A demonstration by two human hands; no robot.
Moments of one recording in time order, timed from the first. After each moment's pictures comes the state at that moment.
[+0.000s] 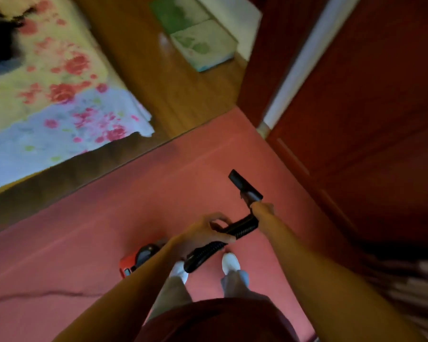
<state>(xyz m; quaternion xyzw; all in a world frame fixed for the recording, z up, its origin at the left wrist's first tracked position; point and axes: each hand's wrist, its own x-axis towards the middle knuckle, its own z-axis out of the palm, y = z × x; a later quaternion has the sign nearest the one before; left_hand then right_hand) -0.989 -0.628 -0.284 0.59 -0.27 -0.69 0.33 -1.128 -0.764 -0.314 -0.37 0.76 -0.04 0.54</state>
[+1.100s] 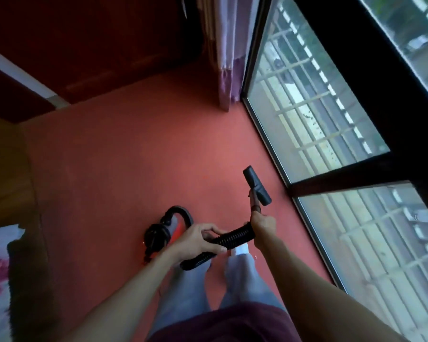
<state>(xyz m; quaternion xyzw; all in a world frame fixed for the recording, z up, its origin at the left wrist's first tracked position) -1.105 -0.261 -0.324 0.36 -0.56 -0.70 -0.26 -1.255 -0.132 -0.419 0.32 0.76 -0.39 0.42</state>
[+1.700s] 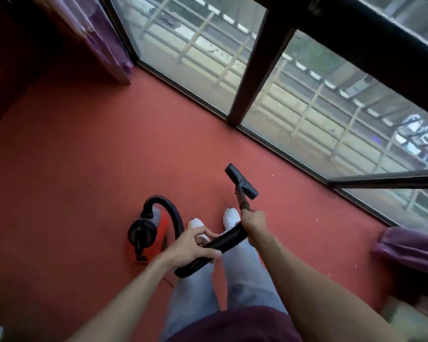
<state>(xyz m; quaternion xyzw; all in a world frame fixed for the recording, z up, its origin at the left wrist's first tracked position) -1.026 -0.153 -0.387 0.21 -0.59 -0.62 -0.47 -1.092 0.035 -0.449 0.48 0.69 -0.43 0.33</state>
